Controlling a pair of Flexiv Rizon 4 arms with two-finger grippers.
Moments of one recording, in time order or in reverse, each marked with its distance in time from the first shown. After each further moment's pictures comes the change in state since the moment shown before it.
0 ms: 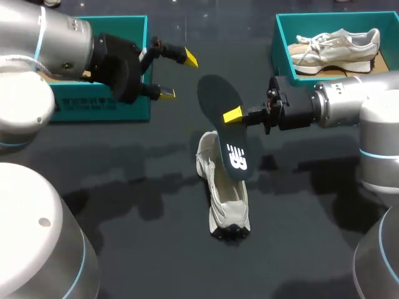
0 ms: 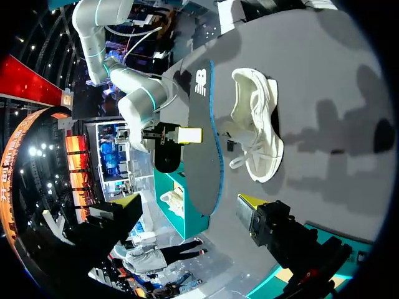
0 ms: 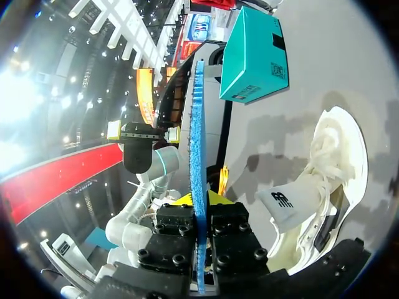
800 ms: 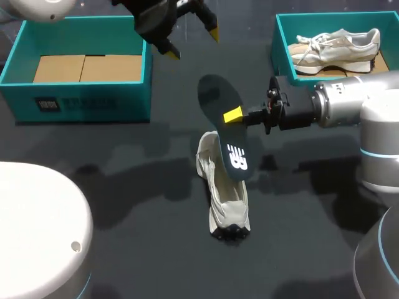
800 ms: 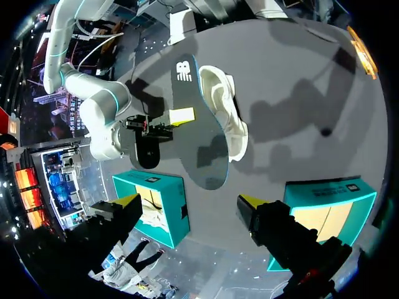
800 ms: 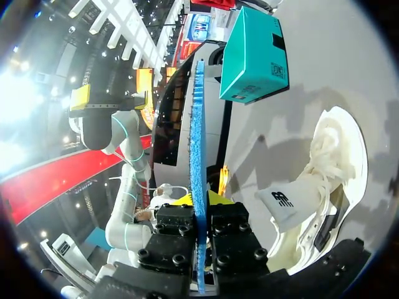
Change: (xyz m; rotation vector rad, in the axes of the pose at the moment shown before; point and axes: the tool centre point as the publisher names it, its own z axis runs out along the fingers) left arm -0.053 0.037 0.018 0.093 0.443 0.181; right arm 0.001 0.000 0.000 0.001 -0.001 0.000
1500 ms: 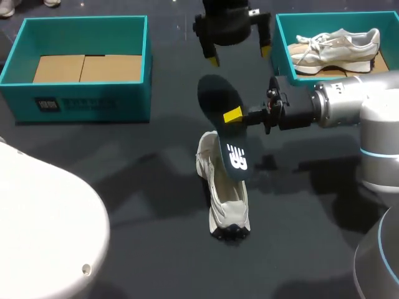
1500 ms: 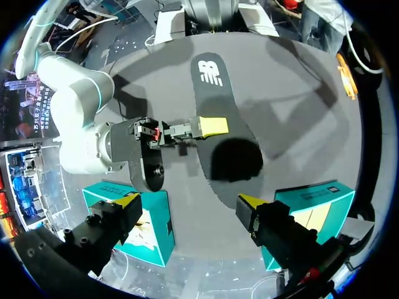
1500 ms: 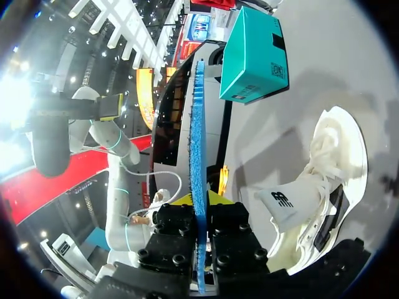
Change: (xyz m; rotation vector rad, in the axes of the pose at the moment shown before) left arm -0.062 -0.020 0.058 0.043 0.310 -0.027; right arm 0.000 0.000 0.000 0.000 0.000 0.000
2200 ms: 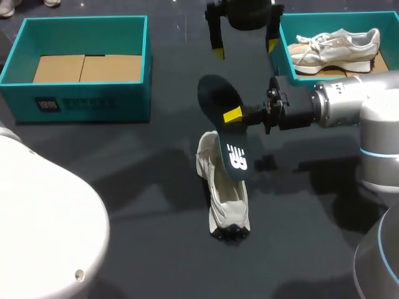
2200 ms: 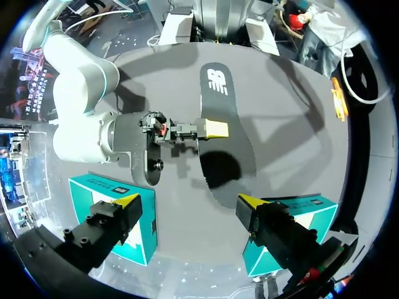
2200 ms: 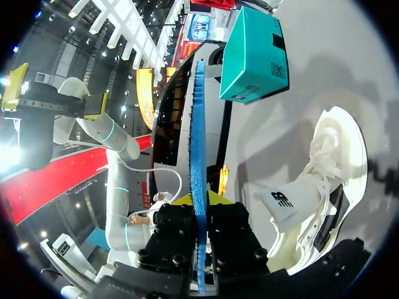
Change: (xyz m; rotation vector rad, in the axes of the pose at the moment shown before) left arm -0.002 0.007 -0.012 0.041 0.094 -0.119; right arm 0.000 0.000 0.000 0.000 0.000 0.000
